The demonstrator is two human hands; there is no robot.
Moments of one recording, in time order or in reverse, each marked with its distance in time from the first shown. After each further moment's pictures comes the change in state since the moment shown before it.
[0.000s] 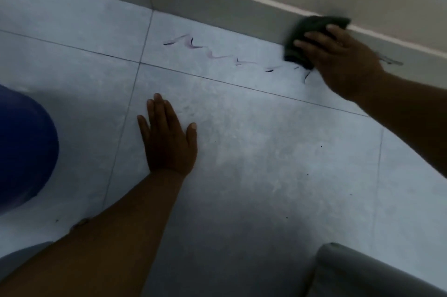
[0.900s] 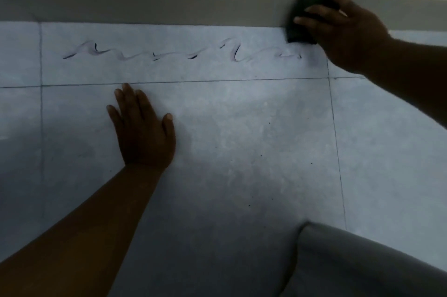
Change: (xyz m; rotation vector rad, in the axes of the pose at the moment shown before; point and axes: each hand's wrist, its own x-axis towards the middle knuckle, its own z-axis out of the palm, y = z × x) left_hand 0.020 0.084 0.009 0.061 0.046 0.262; right_hand -0.132 0.040 0.065 -0.083 -0.208 0.169
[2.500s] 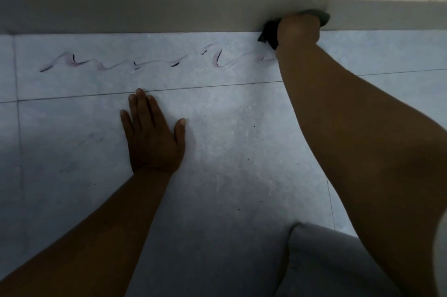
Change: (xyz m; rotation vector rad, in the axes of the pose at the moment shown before) left_hand -0.001 0.040 0.009 -0.059 0.014 0.056; right_hand 0.085 -0.032 -0.063 1.933 -0.096 1.618
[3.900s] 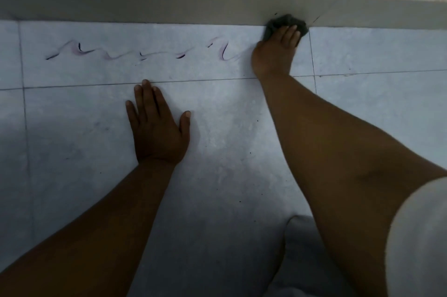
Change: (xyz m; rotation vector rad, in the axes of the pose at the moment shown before) left_hand 0.002 0.001 -0.003 -0.010 -0.025 -0.017; right_hand -0.007 0.065 0.041 -0.869 0.031 -0.371
